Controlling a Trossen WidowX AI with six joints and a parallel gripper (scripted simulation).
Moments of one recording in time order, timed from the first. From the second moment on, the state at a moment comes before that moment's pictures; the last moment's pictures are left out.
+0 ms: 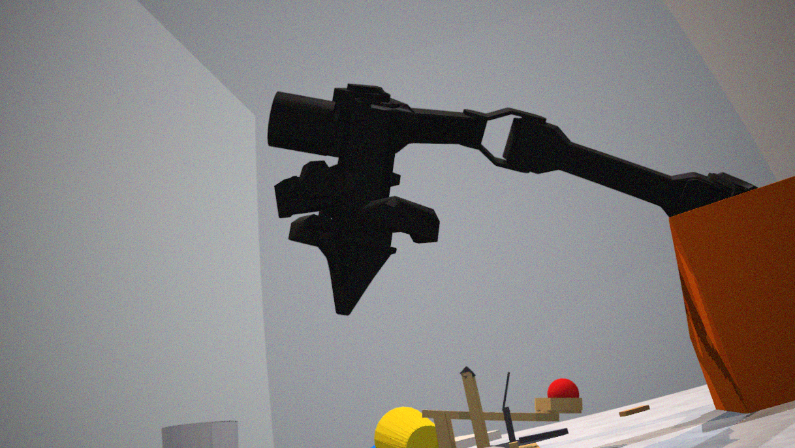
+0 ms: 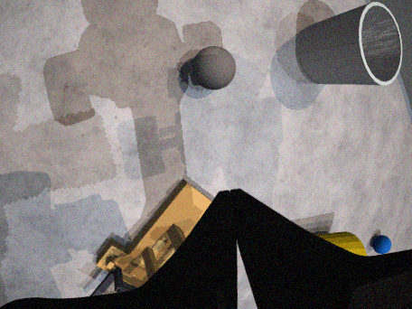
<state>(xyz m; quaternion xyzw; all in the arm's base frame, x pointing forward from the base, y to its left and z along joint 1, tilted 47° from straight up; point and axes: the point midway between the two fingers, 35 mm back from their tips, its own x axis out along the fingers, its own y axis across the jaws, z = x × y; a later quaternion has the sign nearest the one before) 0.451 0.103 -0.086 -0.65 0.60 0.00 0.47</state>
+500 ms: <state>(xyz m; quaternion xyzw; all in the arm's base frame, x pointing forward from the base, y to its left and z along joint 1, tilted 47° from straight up) 0.370 0.086 -0.106 -0.74 0.62 0.07 0.25</state>
